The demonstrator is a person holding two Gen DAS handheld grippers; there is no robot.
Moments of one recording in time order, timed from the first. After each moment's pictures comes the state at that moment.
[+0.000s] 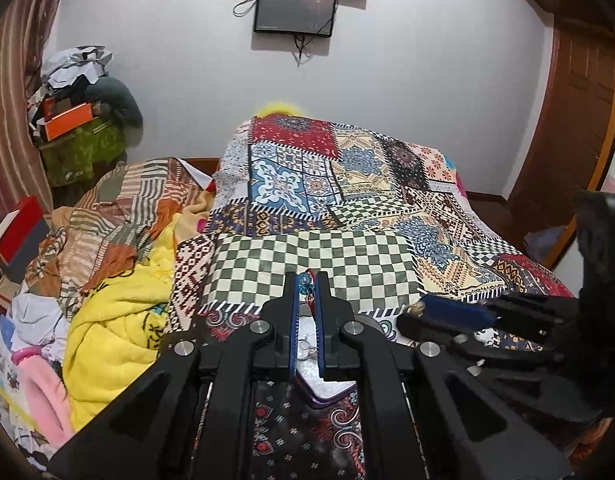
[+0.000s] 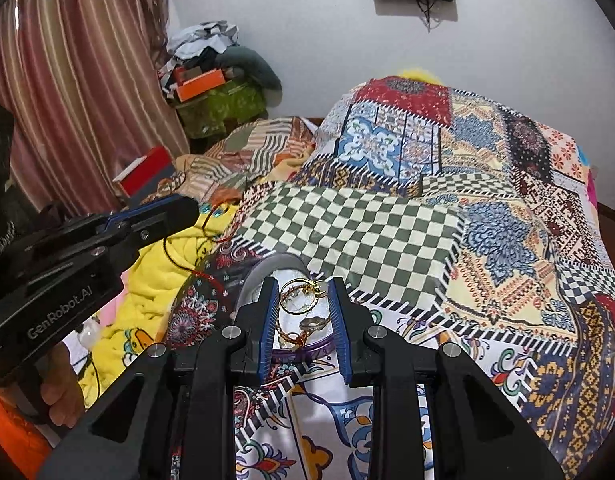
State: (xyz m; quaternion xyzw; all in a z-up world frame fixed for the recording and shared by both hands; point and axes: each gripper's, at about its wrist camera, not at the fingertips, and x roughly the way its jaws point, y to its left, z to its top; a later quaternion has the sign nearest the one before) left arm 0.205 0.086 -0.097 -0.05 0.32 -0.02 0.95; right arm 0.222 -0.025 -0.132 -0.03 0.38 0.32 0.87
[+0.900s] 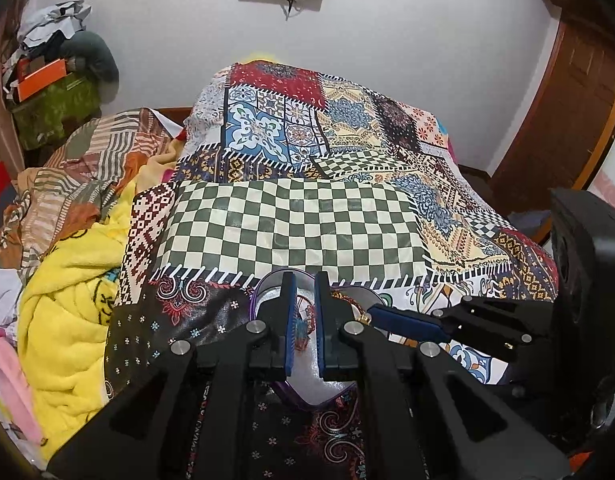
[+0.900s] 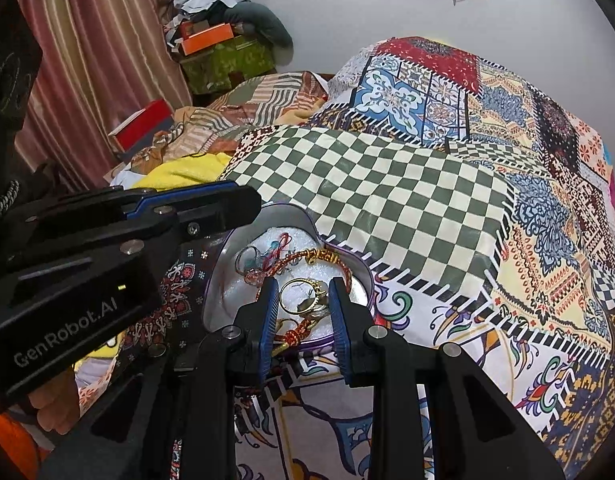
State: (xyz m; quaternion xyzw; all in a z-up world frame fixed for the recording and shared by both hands) left arm 0.240 0.087 -0.145 -0.08 0.39 -0.06 0.92; right arm 0.235 0.003 -0.177 -0.08 0.43 0.33 0.84
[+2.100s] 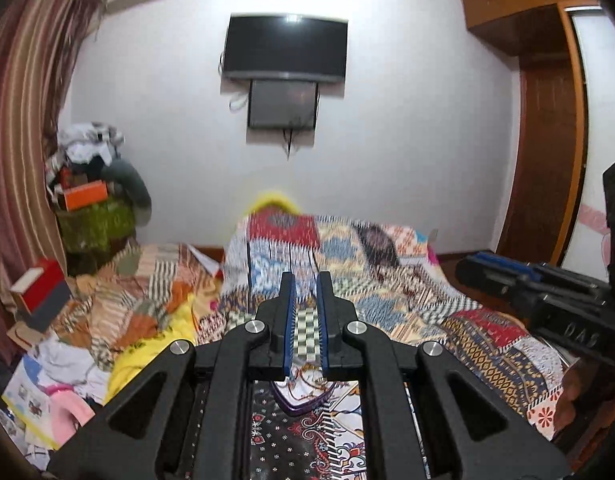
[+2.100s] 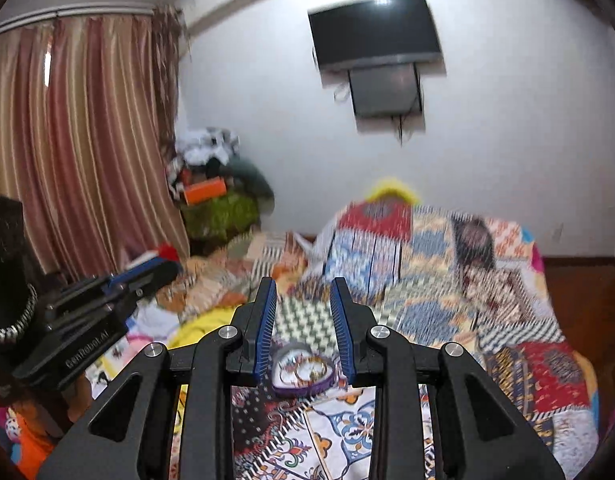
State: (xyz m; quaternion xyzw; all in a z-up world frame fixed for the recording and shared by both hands) left arm 0.076 0.056 0.025 -0.02 0.15 -0.01 0.99; right arm 0.109 -0.095 0.010 0.02 0.19 0.29 0.94
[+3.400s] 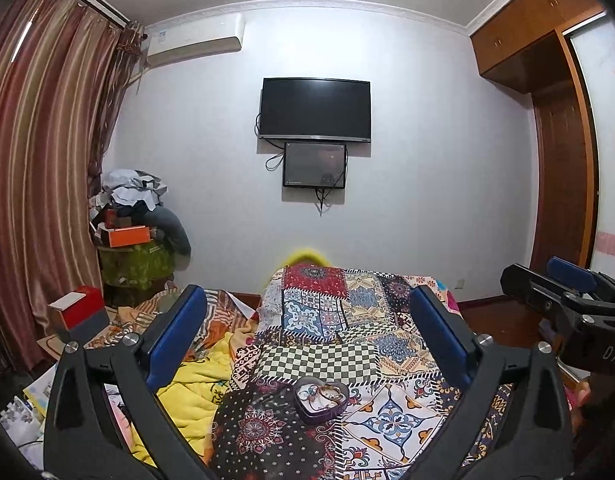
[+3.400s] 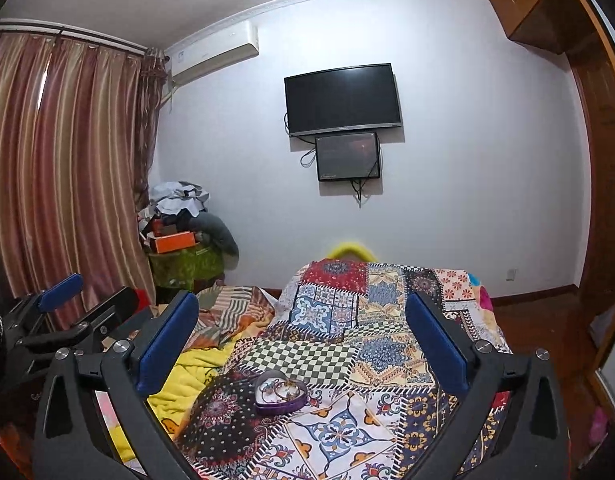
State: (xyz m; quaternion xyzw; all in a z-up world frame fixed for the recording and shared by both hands) left arm -0.012 0.045 0.041 -0.02 0.06 0.05 1.00; right arm 0.037 -0.112 0.029 0.03 0.09 0.21 0.97
